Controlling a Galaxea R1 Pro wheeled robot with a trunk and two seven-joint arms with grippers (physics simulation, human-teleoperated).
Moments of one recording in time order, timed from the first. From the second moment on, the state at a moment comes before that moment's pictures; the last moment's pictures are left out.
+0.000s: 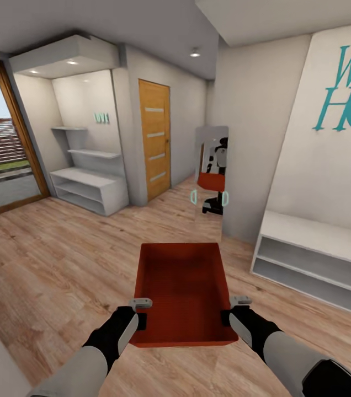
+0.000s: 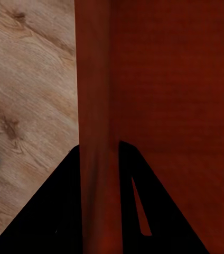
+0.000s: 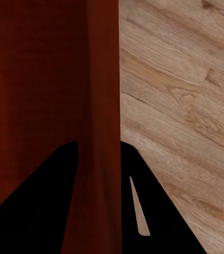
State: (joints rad) left arm -0.66 -0.16 -0.07 -0.48 0.12 0.53 0.26; right arm -0.77 0.00 0.58 -0.28 -0.60 0.35 -0.27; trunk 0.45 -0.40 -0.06
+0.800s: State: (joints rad) left arm -0.66 -0.16 -0.07 -0.48 0.12 0.53 0.26; right arm -0.77 0.00 0.58 -0.28 -0.60 0.35 -0.27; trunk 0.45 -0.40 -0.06
